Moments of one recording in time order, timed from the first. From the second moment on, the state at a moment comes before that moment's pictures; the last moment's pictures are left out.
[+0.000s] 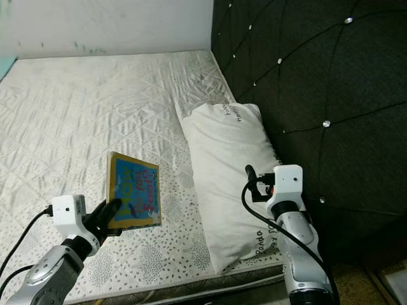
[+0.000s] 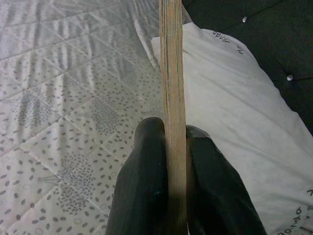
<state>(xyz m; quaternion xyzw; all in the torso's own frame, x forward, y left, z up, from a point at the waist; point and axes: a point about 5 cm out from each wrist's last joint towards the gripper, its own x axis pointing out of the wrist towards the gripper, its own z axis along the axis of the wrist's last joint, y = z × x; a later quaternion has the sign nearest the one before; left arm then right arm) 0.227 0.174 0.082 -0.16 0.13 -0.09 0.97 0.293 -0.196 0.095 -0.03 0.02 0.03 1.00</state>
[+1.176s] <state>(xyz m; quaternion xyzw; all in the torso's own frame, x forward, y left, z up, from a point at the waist) 0.241 0.177 0.047 -0.25 0.25 -0.11 0.93 0.289 -0.208 0.094 -0.05 0.02 0.03 1.00</state>
